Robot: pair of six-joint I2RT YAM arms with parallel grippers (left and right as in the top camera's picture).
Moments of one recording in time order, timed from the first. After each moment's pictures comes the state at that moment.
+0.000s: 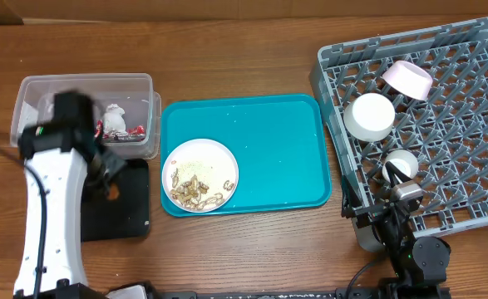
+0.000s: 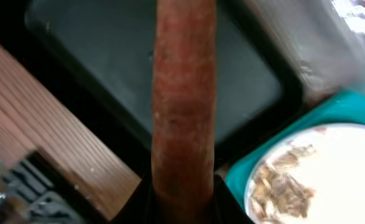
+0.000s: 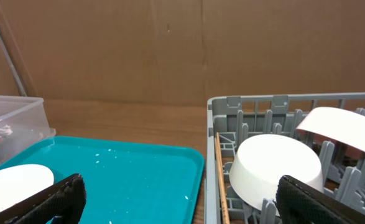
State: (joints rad) left arm 0.22 1.43 1.23 -1.30 -0.14 -0.71; right arm 0.05 0.01 0.02 -0.01 -0.26 0.07
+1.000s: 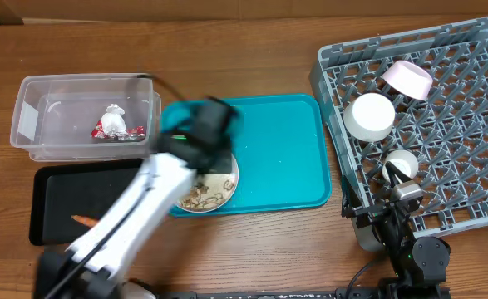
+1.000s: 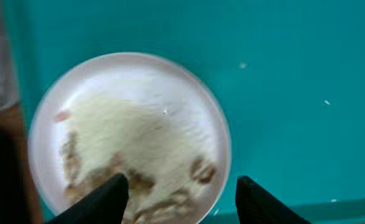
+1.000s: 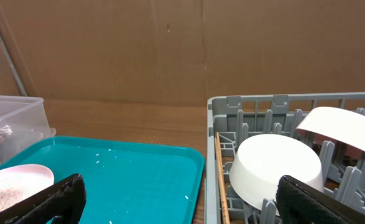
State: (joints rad) left arm -0.47 1.50 1.17 -0.90 -0.12 -0.48; right arm 0.05 0.01 0.02 -0.01 -0.26 0.07
